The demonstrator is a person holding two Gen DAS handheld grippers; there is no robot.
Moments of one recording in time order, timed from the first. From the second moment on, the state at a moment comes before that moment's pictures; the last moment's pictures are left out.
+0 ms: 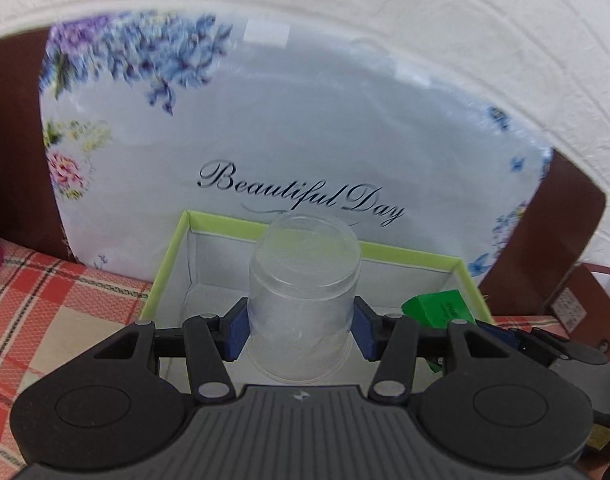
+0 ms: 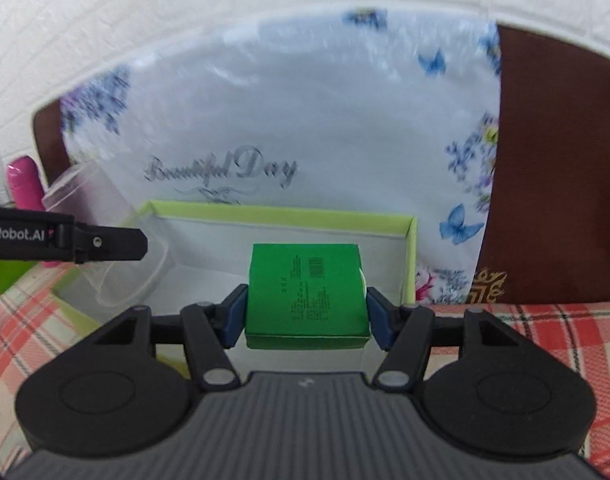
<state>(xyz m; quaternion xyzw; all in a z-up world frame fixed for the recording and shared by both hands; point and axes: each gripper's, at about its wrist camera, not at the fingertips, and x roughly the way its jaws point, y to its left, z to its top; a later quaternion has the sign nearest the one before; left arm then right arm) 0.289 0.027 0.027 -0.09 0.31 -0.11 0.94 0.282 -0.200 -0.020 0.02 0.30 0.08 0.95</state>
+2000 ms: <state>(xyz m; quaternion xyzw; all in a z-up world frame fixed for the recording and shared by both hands) 0.095 0.053 -0.010 -0.08 0.32 -0.05 0.94 0.063 -0.151 -0.044 -0.07 0.22 0.16 0.96</state>
